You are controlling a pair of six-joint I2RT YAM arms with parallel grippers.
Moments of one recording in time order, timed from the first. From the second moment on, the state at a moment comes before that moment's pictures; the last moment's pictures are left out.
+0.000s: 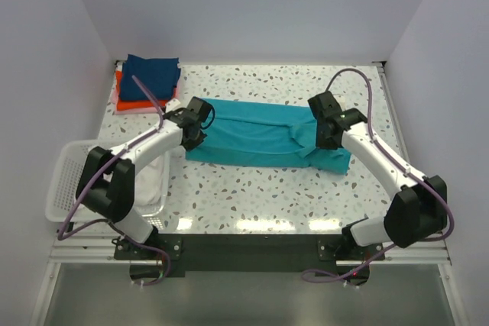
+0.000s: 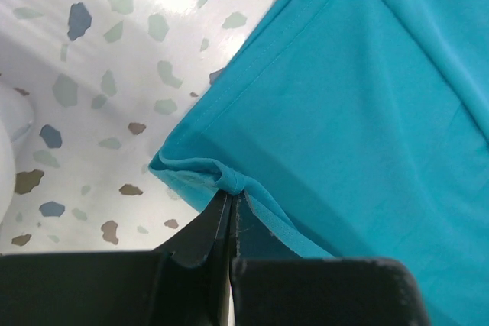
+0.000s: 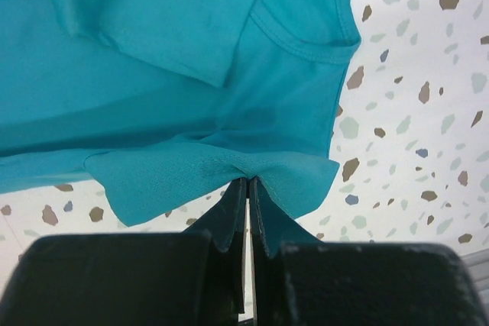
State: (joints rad) left arm -0.46 1.60 1.09 -0.68 -0.45 -1.10; right arm 0.39 1.39 1.15 -0.92 0.43 0.46
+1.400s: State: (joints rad) left arm -0.38 2.00 1.56 -0.65 -0.45 -0.92; right arm 0.25 1.83 1.51 -0.86 0.42 0.32
